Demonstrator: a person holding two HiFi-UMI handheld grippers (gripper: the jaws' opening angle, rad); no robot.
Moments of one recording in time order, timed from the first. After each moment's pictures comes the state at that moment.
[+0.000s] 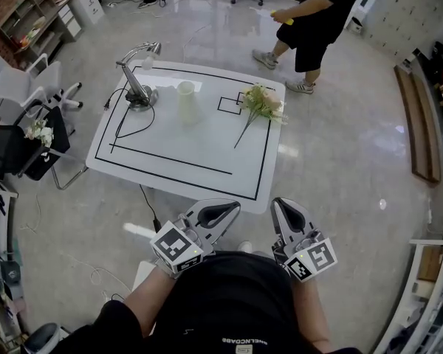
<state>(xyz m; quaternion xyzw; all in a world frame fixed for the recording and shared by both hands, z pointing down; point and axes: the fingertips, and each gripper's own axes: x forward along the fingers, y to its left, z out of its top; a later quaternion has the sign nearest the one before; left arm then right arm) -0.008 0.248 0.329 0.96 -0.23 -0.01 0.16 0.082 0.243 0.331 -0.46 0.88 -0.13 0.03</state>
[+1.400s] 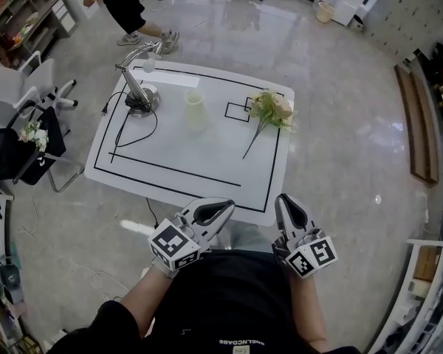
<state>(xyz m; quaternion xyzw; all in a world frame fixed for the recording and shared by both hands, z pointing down) -0.055 0.185 0.367 0.95 -0.24 0.01 0.20 0.062 0.177 0.363 -0.50 0.85 -0.18 0.03</state>
